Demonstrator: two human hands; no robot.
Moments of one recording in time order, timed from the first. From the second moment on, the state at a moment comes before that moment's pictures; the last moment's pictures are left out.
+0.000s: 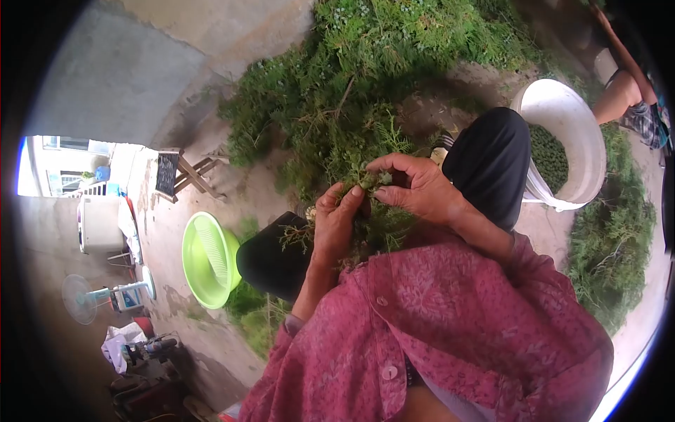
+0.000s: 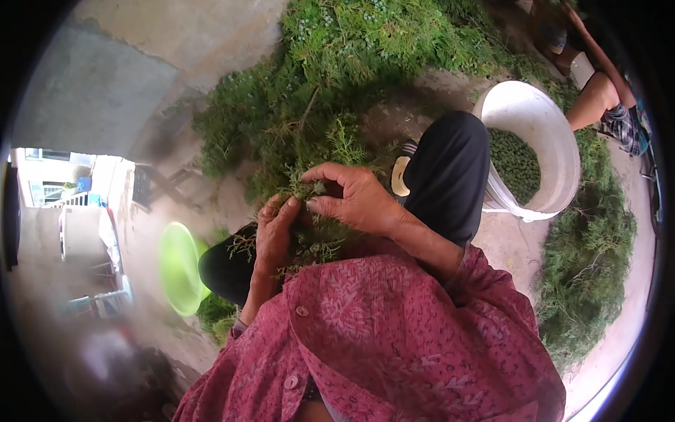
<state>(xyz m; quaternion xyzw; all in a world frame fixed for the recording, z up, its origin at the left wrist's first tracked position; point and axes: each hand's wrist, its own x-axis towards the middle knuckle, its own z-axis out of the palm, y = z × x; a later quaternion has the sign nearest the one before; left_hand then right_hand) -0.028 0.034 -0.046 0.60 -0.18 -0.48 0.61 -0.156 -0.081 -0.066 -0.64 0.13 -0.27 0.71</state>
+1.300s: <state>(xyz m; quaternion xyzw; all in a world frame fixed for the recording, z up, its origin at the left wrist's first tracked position) -0.030 0.032 -0.030 0.64 -0.26 -0.43 0.58 -0.151 -0.087 -0.066 -0.47 0.21 -0.07 0.86</state>
